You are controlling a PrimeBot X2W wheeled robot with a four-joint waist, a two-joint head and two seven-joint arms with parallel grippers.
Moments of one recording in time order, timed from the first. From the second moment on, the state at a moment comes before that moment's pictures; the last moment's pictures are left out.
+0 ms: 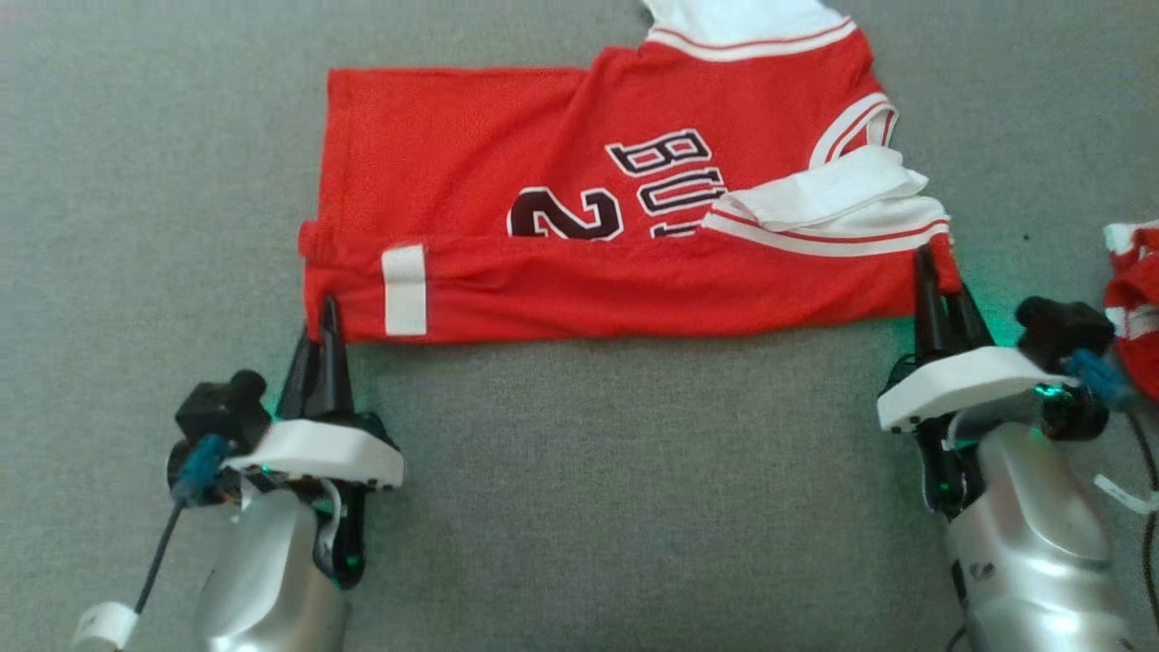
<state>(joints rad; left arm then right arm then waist) -0.38 0.03 -0.11 0.63 -0.33 -0.10 -0.26 -0.45 -0.06 -0.03 0.73 0.21 0.13 -0.26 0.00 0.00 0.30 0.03</state>
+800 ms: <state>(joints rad) -0.06 0.03 -0.02 0.64 -0.30 -0.12 -0.25 -0.15 -0.09 0.08 0.75 0.49 0.13 -0.20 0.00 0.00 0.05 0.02</state>
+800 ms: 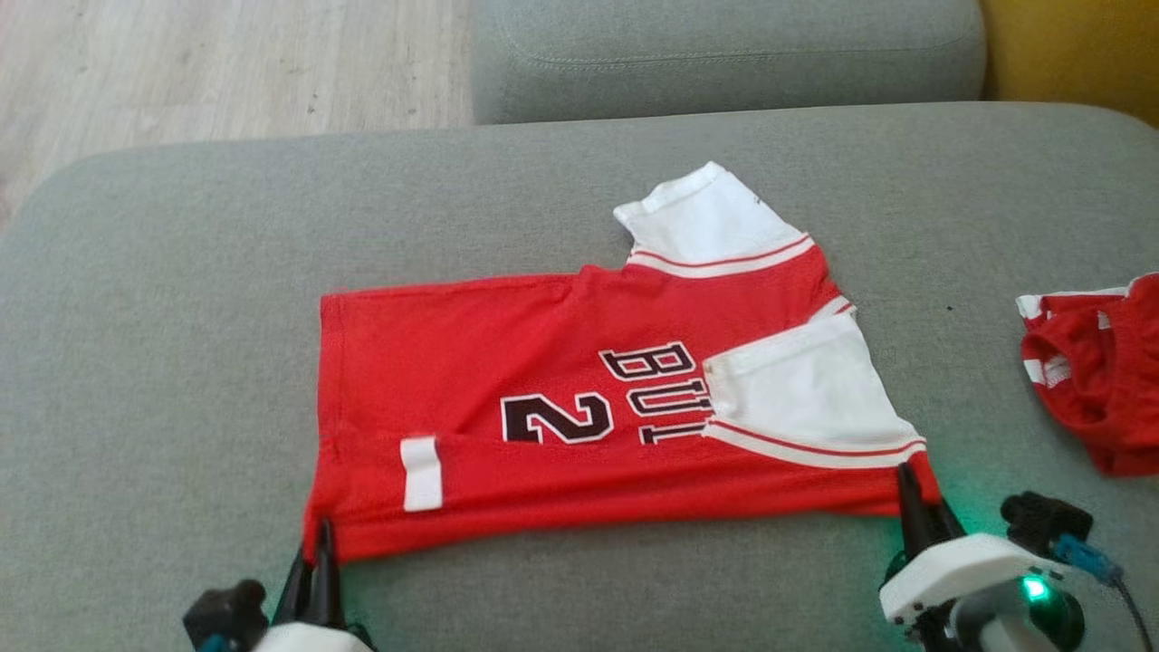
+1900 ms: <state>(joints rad) -0.69 0.31 -0.46 0.79 -0.65 -0.13 -0.05 -0.67 -0.20 0.24 0.64 0.40 0.13 -0.13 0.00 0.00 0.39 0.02</state>
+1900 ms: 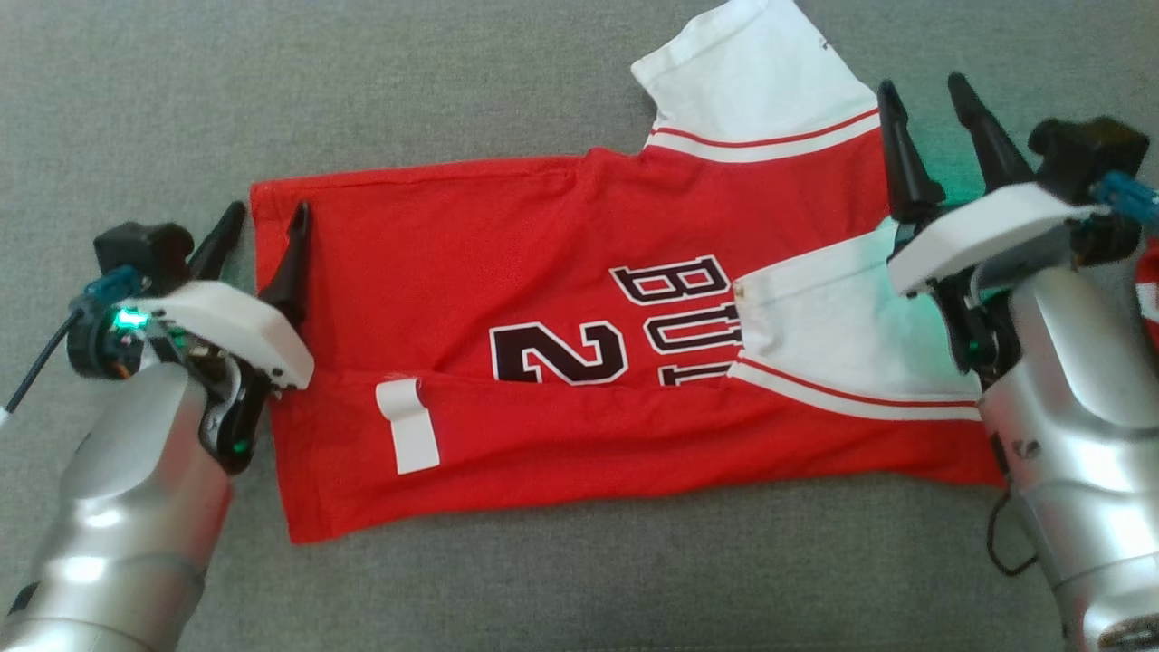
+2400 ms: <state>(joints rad) -0.80 0.33 -0.72 0.76 -0.80 -0.13 -0.13 -0.93 -0.26 0.37 0.80 0.39 0.13 0.06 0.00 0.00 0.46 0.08</state>
